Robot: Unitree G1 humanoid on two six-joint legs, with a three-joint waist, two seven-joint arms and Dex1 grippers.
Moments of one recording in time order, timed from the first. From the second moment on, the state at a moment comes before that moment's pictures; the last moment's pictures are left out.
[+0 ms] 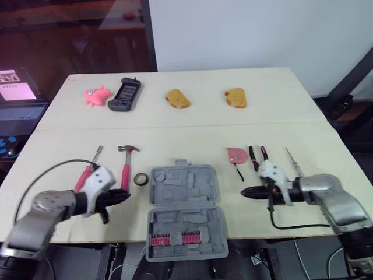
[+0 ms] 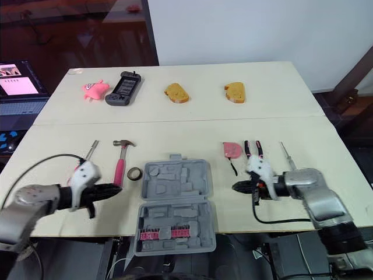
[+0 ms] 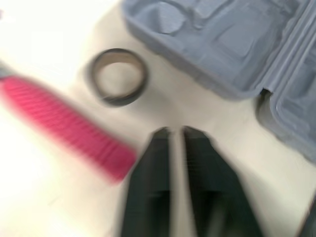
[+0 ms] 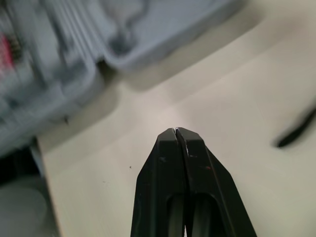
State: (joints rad) left arm 0.09 0.85 0.17 -0.22 -0.31 0.51 -1.02; right arm -0.12 -0.84 -0.03 -0.05 0.28 0.46 1.24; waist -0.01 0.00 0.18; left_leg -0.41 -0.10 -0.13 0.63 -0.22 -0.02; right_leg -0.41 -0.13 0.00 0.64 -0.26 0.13
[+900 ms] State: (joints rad) left arm 0.19 0.97 0.70 0.41 -0.45 0.05 -1.23; right arm -0.15 -1.02 -0.36 0.42 0.37 0.21 1.30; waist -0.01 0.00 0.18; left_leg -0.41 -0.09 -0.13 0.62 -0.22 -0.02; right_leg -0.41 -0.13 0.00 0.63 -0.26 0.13
